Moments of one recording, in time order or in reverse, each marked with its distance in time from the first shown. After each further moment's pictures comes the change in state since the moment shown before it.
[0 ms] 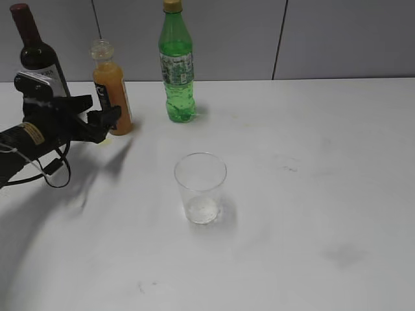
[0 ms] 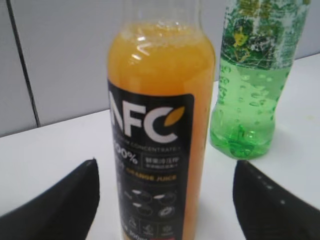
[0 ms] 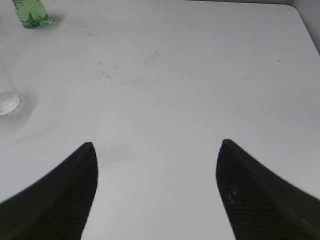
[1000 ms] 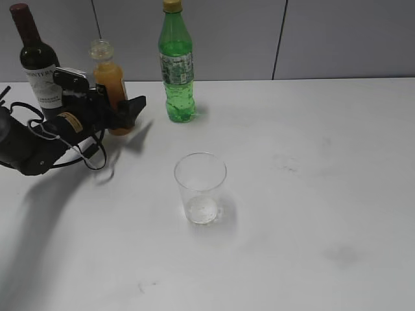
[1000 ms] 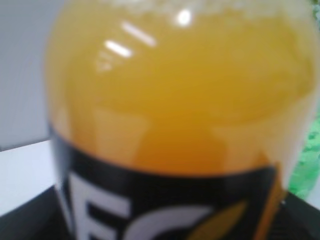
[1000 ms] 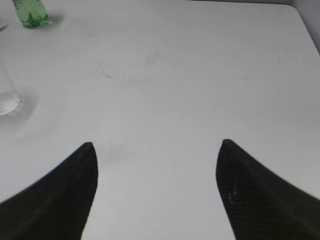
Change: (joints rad) left arm -0.087 0.195 -0.312 -0.077 0.078 -0.066; right arm 0.000 0.000 0.000 0.000 0.001 0.000
